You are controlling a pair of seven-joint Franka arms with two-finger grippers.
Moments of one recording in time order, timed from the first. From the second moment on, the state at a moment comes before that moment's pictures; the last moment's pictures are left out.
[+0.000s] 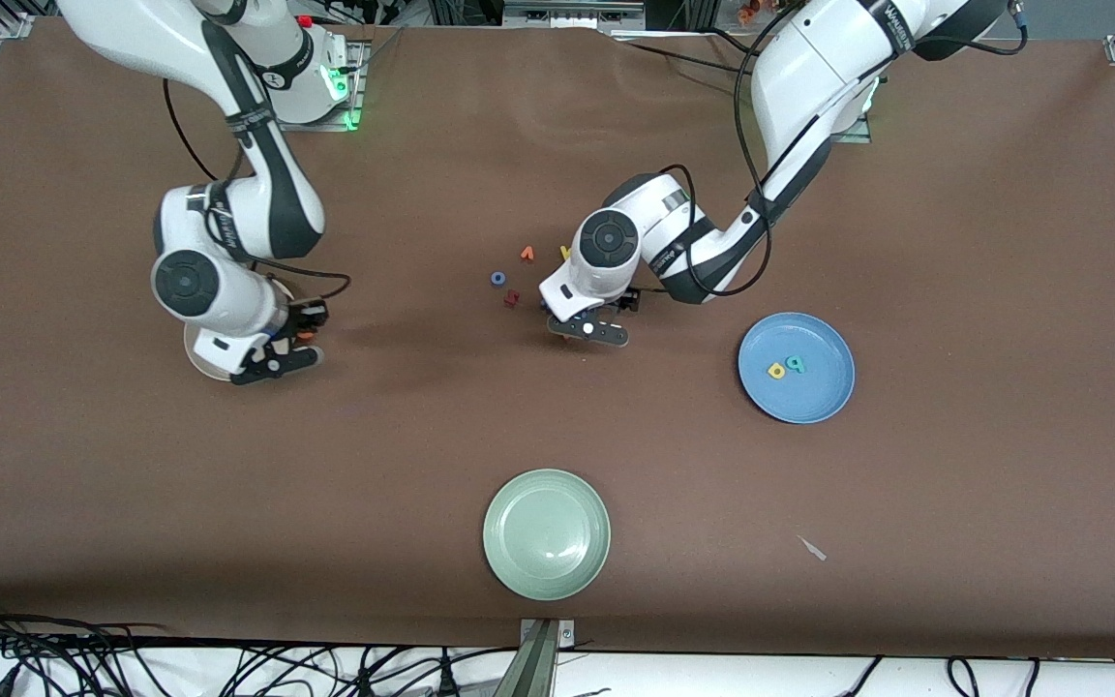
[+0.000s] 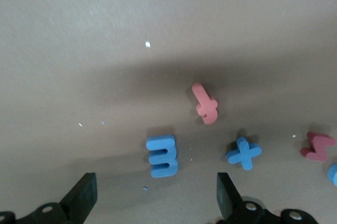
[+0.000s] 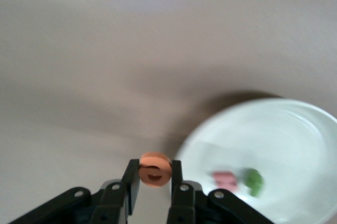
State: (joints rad) left arm -0.32 0.76 -0.51 -1.68 0.25 2.22 -0.72; right arm 0.38 0.36 -0.22 -2.06 0.03 2.20 -0.20
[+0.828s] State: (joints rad) left arm -0.33 0.81 -0.49 -1.67 0.33 2.31 -0.77; right arm 0.37 0.35 -0.37 -2.15 0.03 2.21 -0.42
